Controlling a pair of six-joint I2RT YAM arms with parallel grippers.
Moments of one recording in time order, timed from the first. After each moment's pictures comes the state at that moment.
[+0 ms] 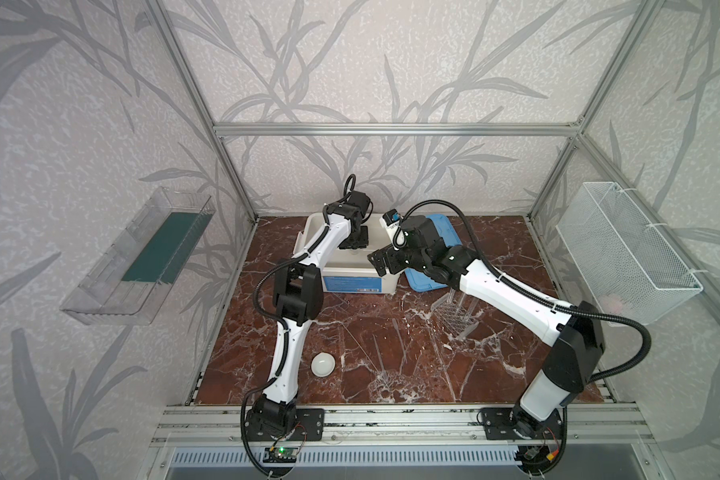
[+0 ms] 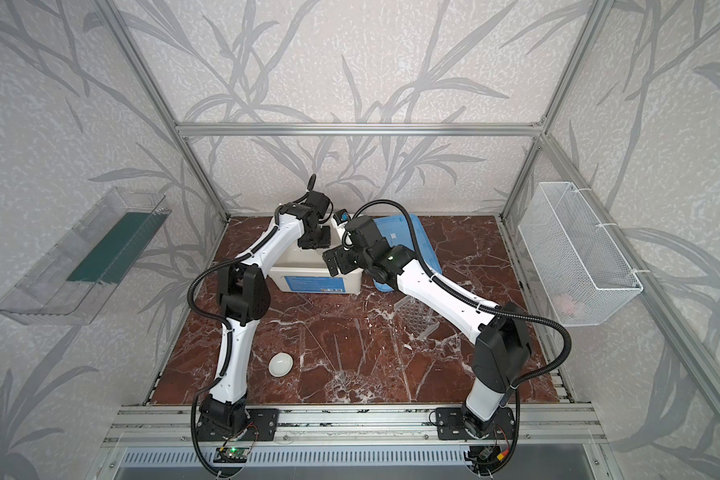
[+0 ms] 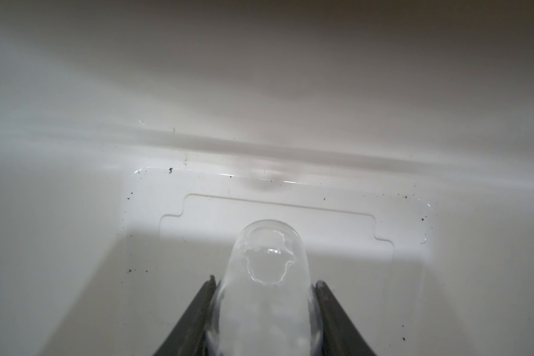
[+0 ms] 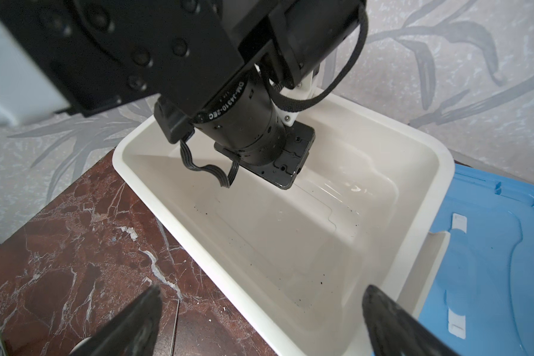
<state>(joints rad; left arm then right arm) -0.34 2.31 2.19 -1.06 -0.15 -0.39 0.76 1.70 1.54 -0.41 0.01 0.17</state>
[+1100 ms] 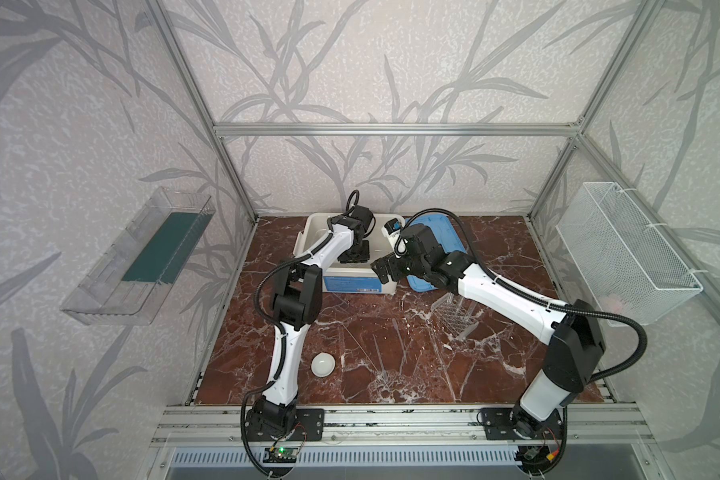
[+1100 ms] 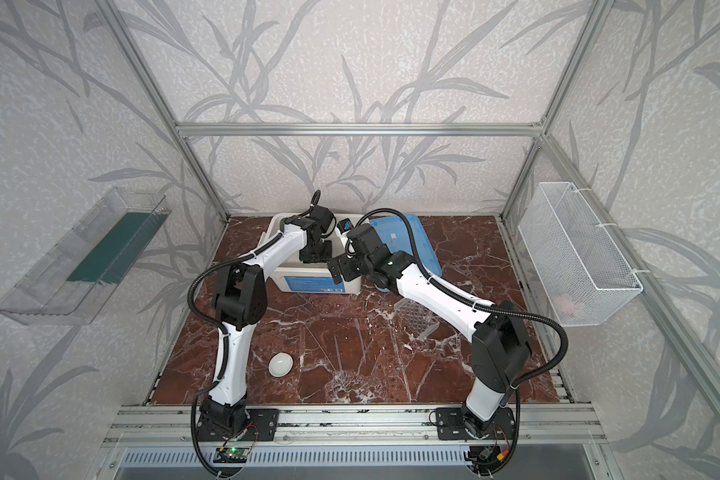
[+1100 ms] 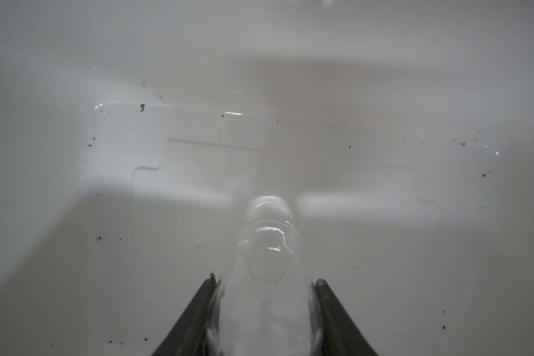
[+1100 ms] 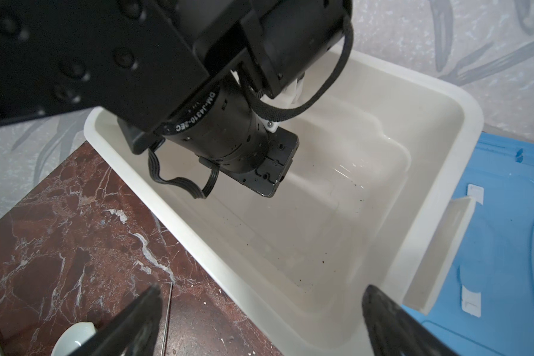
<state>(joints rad) -0.37 2.26 1.96 -0.98 -0.16 -0.43 0.75 1.70 1.46 -0.39 0.00 0.19</state>
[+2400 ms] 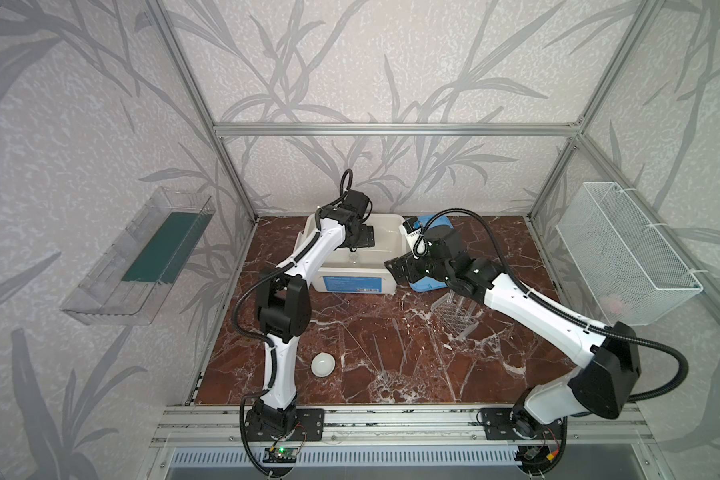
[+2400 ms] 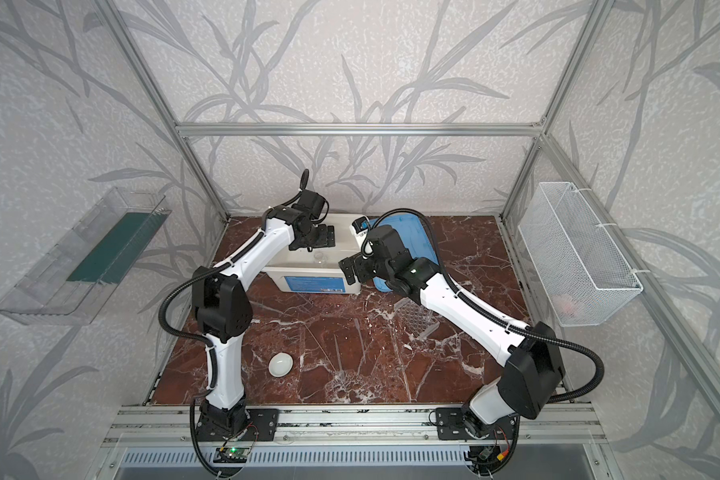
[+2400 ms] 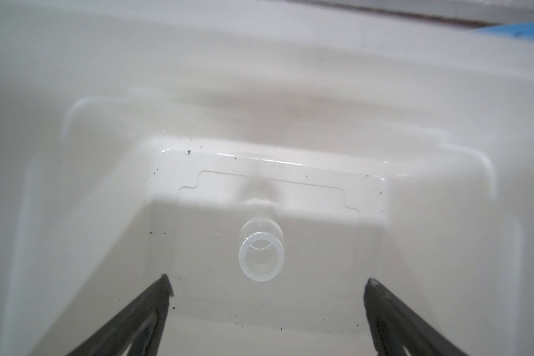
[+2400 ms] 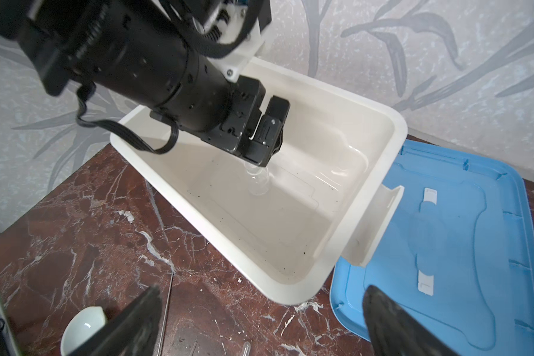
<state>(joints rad) -0.37 2.04 1.96 -0.96 -0.18 -0.43 0.72 1.48 1.31 -0.37 -0.03 0.15</state>
